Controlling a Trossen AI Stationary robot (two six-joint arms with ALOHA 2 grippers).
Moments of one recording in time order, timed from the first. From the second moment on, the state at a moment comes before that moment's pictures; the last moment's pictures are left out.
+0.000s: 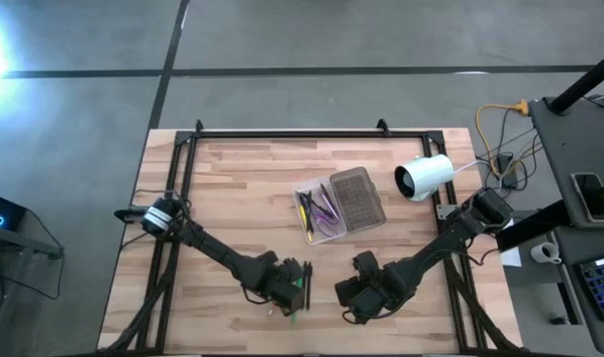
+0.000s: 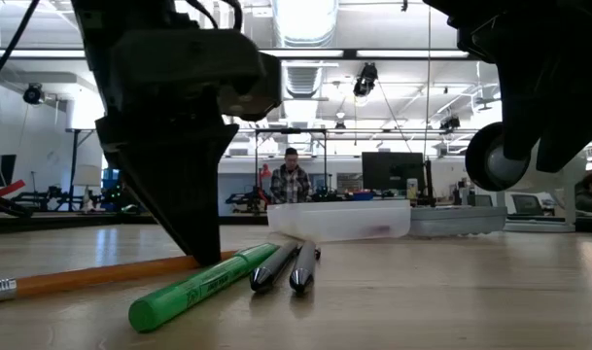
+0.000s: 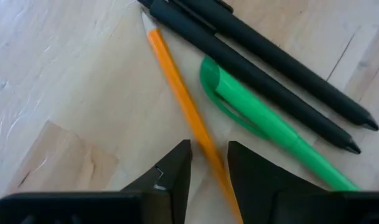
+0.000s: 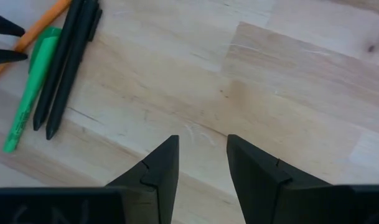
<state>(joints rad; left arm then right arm) -0.48 2.01 1.36 -0.61 -0.22 -1.01 0.63 1.83 1.31 -0.89 0.29 1.88</state>
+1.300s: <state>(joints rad) 0.00 1.43 0.72 0.41 -0.18 -1.22 0.65 1.83 1.32 -0.88 0.55 2.17</state>
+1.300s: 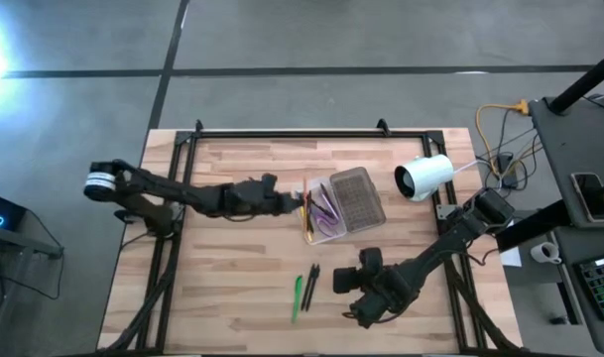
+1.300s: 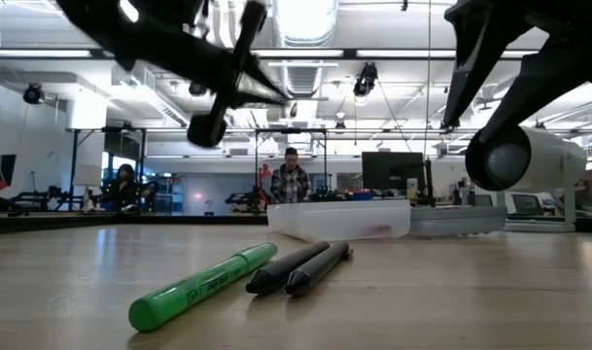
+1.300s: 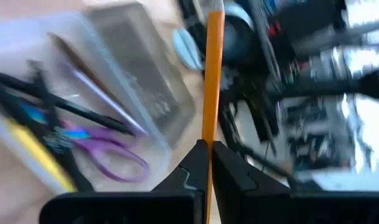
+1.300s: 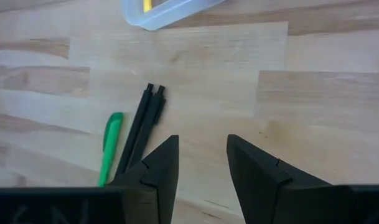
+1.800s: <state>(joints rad) 0.10 1.71 0.94 0.20 -0.15 -1.28 0.64 1.83 1.34 -0.88 0.55 2.18</state>
